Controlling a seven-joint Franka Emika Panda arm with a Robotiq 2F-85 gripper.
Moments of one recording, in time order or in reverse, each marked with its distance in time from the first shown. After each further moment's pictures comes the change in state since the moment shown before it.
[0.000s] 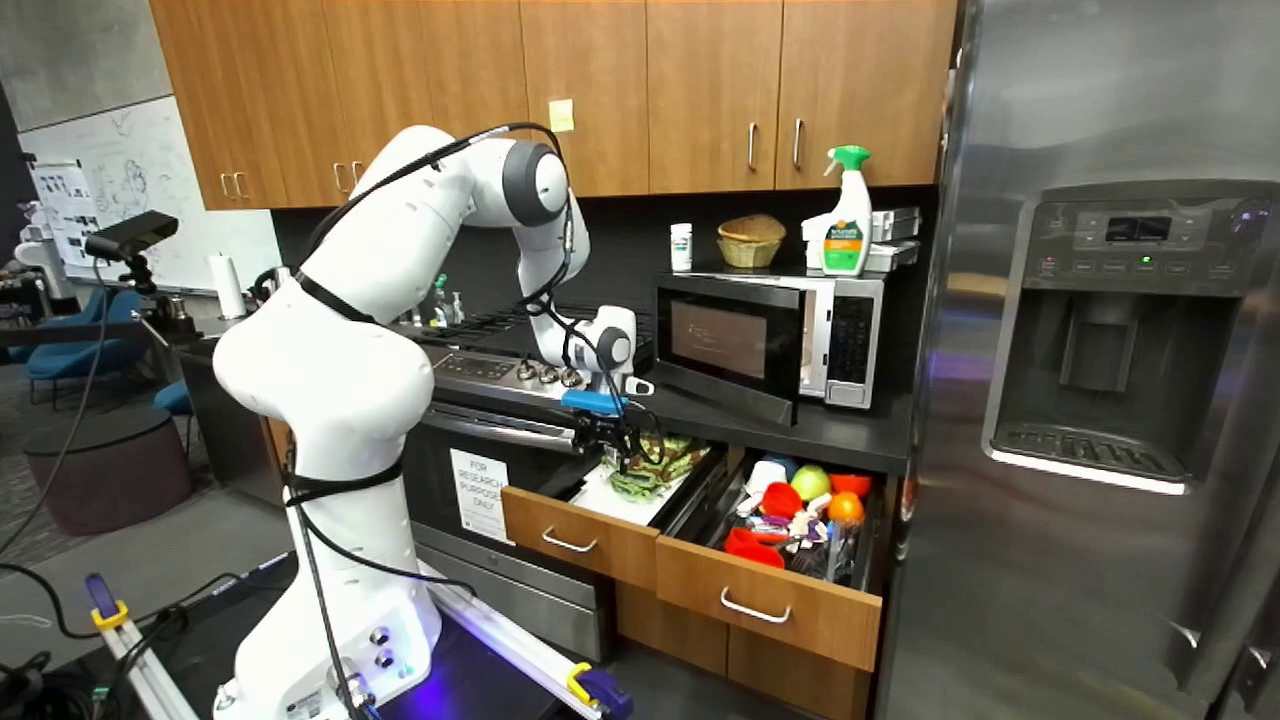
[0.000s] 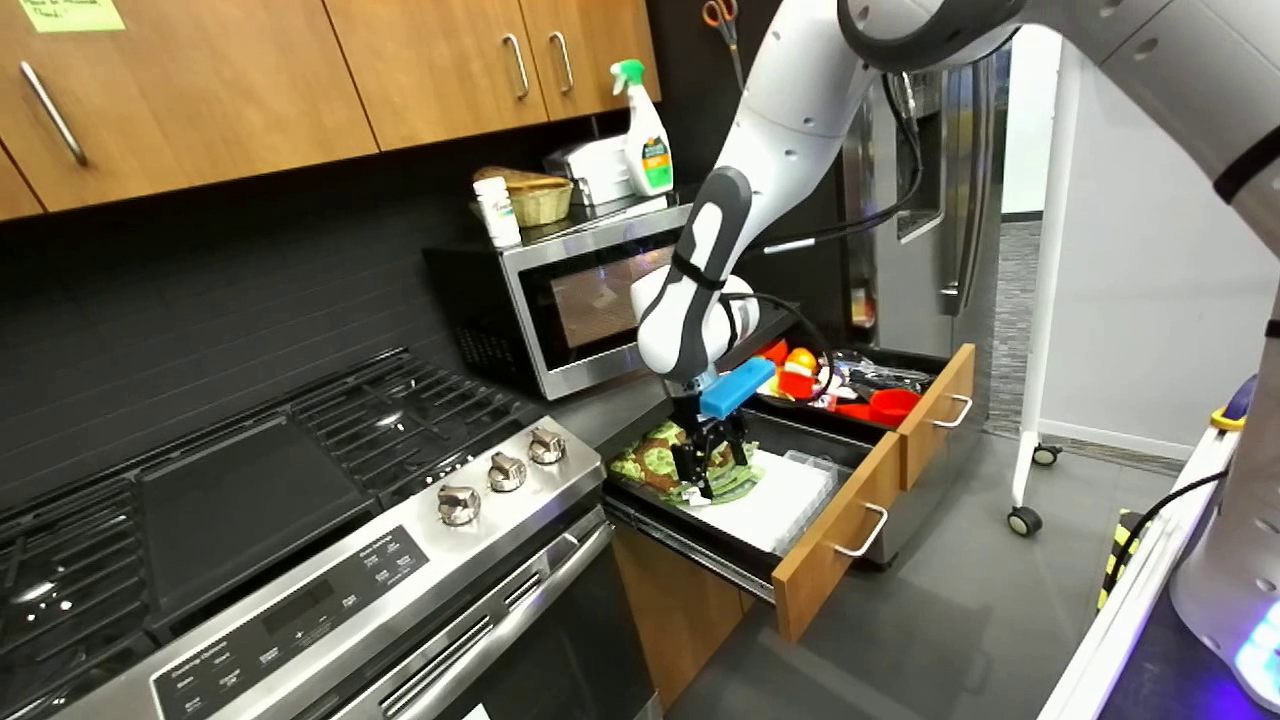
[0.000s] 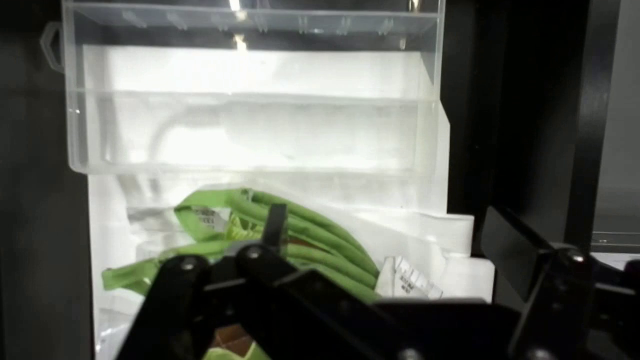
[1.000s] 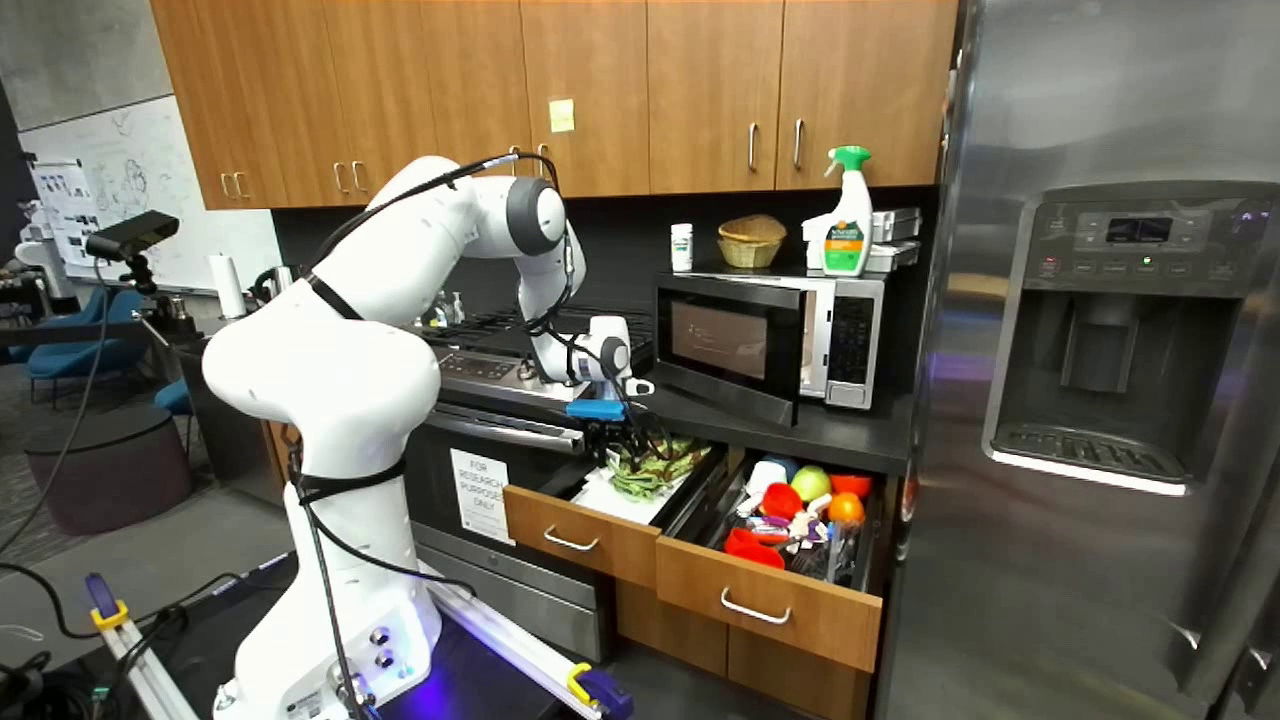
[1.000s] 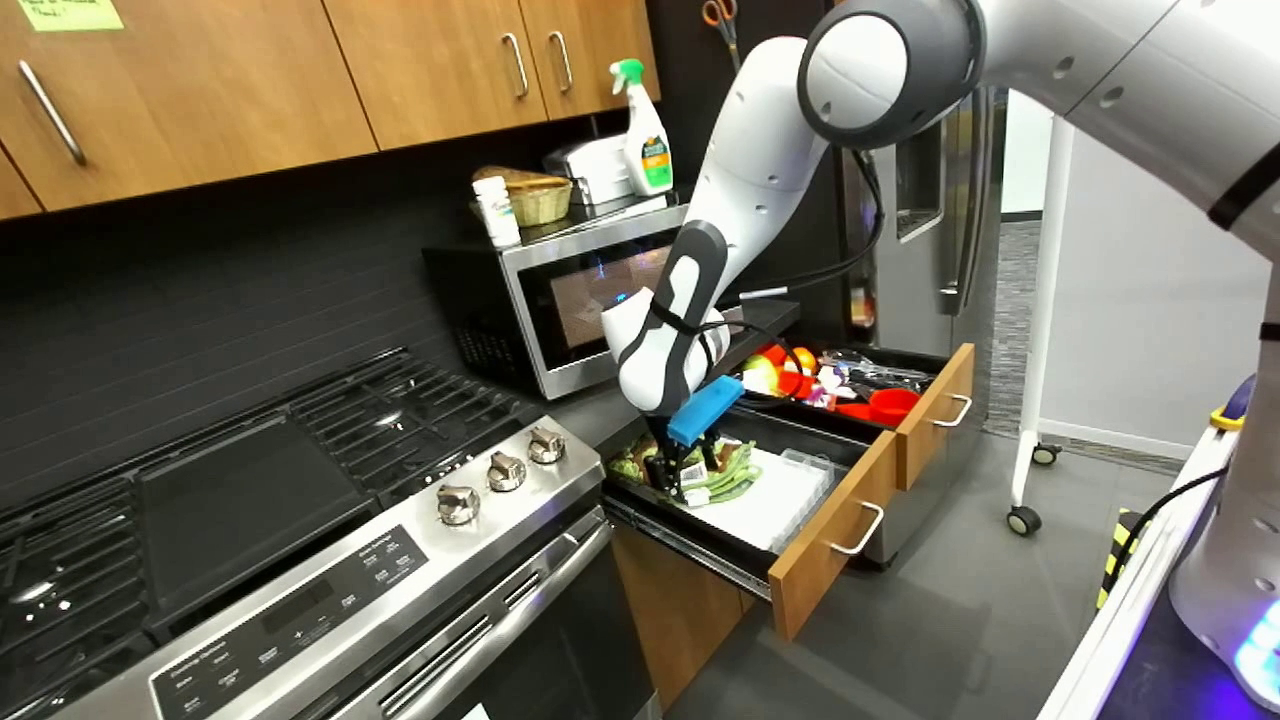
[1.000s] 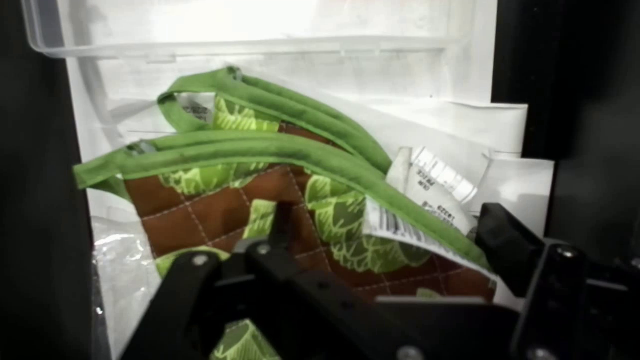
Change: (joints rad) arm 0.115 0.152 -0.091 0.191 -0.083 0.058 0.160
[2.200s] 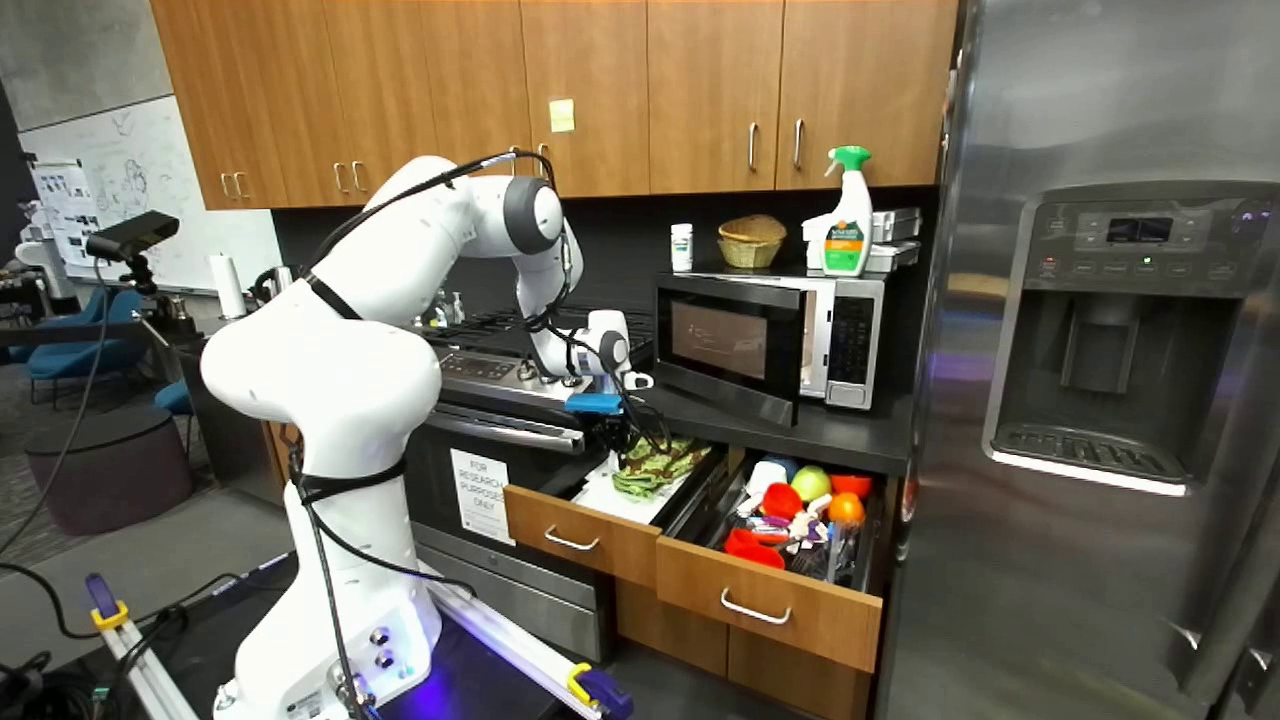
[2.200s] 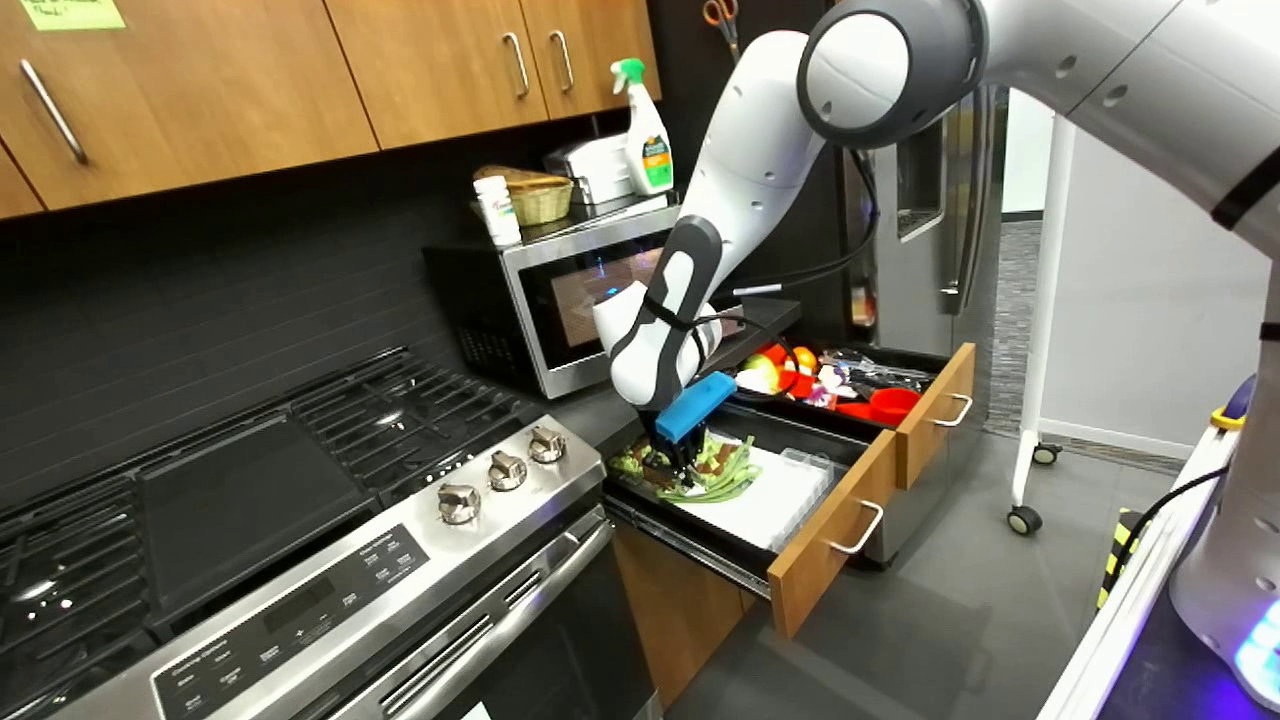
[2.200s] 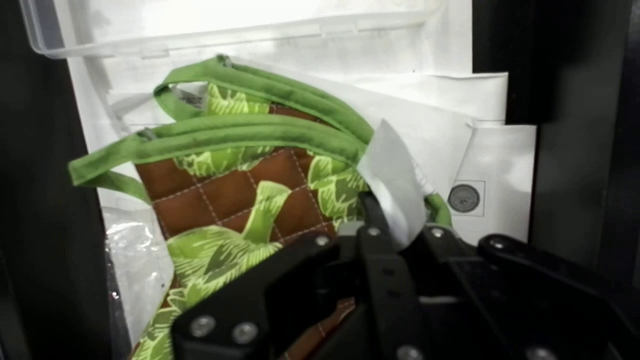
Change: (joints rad) arm 0.019 -0.004 -0.012 0.028 0.000 -0.019 0.075
